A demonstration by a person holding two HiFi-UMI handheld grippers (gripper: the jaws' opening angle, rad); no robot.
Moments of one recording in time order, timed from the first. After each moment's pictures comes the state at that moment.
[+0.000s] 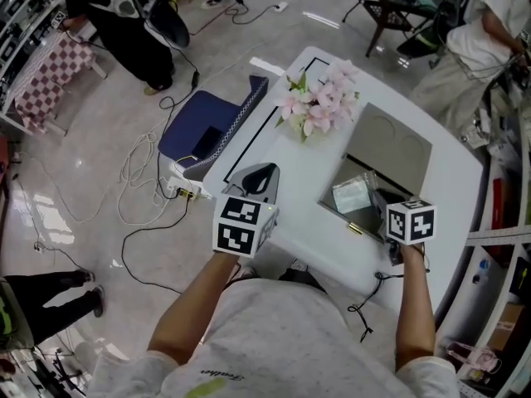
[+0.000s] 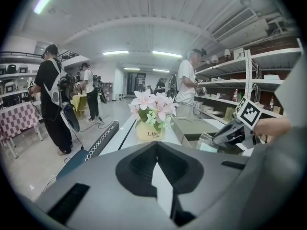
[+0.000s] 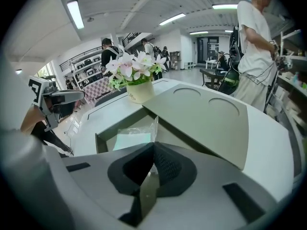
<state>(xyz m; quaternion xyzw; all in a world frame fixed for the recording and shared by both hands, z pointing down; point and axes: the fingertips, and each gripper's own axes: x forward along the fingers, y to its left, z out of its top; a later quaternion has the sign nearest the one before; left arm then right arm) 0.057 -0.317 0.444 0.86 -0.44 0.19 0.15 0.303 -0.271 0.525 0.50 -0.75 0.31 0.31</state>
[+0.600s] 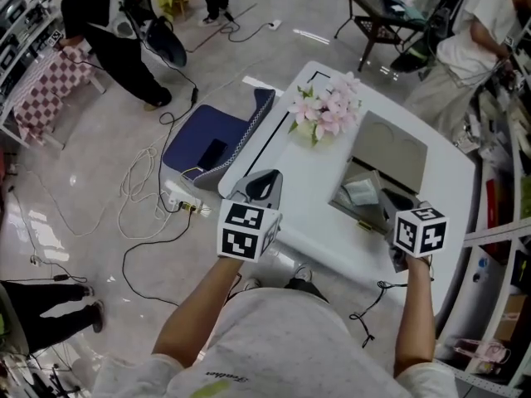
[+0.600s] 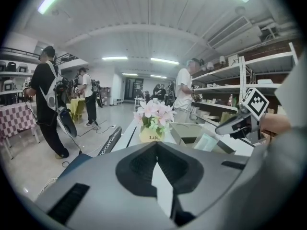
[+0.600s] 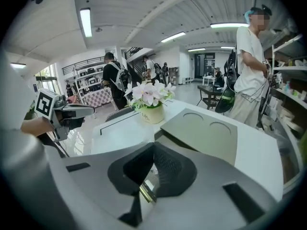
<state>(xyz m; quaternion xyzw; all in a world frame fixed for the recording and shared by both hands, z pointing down) 0.026 -0.296 0.420 0.88 -0.43 0.16 0.13 0.261 -0.246 0.447 0.54 -0.76 0.25 0.26</state>
